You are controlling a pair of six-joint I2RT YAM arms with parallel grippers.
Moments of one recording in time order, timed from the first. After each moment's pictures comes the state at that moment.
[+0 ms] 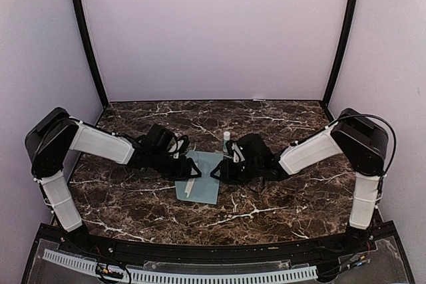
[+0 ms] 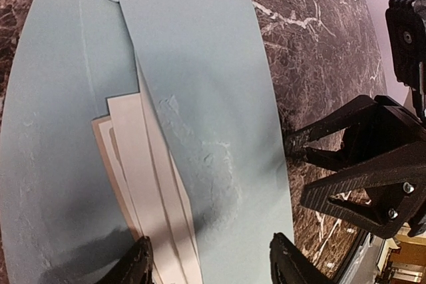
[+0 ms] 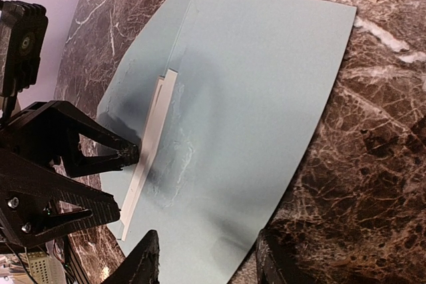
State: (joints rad) left arm -0.68 1.79 0.90 0.01 0.40 -0.60; right arm 0.89 1.94 0.96 0.29 -0.24 0.82
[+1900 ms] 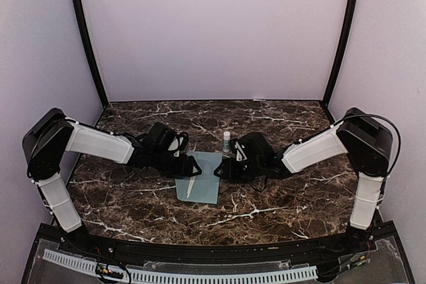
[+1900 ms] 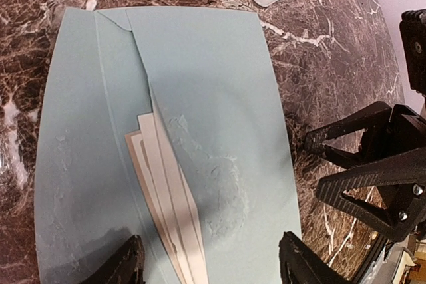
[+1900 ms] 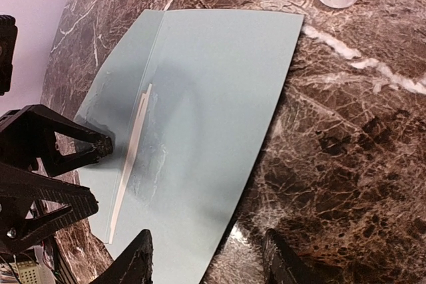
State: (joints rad) left arm -0.72 1.76 0.92 -0.04 0.27 -0.61; right arm 0.87 1.90 0.95 0.22 -0.18 0.80
